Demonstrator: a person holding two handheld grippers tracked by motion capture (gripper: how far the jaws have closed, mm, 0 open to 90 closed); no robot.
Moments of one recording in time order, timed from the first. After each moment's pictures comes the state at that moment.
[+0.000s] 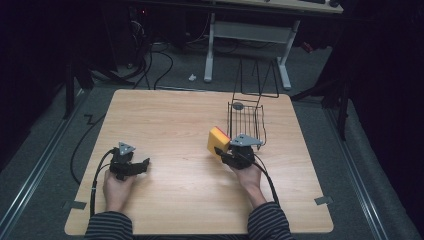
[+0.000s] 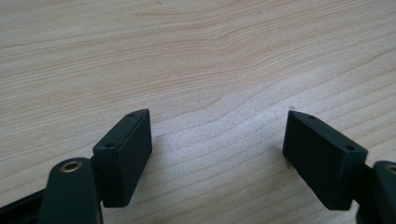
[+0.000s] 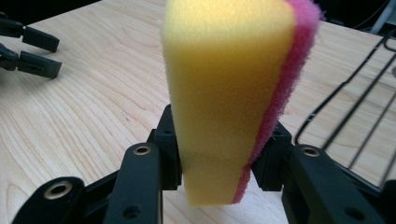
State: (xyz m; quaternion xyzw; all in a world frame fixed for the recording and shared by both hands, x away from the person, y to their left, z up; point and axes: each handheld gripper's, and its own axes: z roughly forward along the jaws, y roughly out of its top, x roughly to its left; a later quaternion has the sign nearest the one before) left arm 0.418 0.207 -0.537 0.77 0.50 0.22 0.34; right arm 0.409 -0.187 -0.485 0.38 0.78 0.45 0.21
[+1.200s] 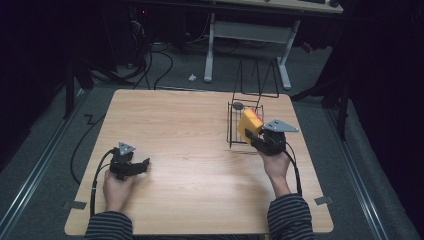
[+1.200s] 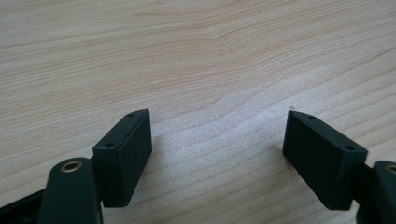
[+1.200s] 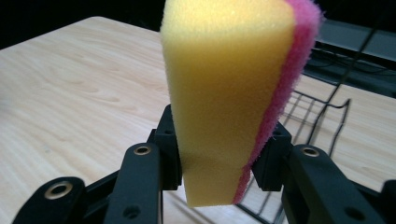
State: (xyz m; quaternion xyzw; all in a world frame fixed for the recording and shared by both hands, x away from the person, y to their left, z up) left arm 0.418 0.207 -0.537 0.77 0.50 0.22 0.34; right arm 0.420 -0.263 -0.436 0.44 0.73 0.44 0.28
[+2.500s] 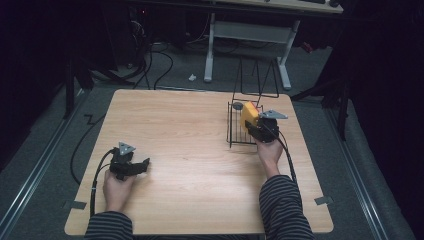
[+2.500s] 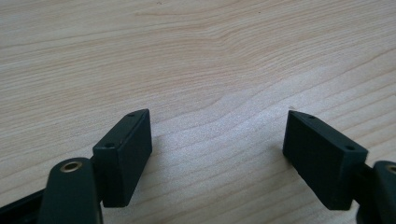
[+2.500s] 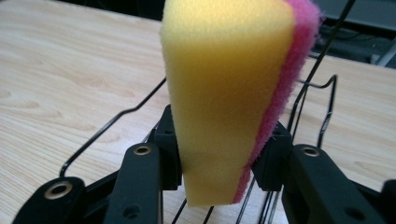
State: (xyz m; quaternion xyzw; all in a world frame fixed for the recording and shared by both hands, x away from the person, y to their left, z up) left arm 0.418 0.207 -0.537 0.77 0.50 0.22 0.34; right arm 0.487 -0.266 -0.473 0.50 0.72 0.39 0.28
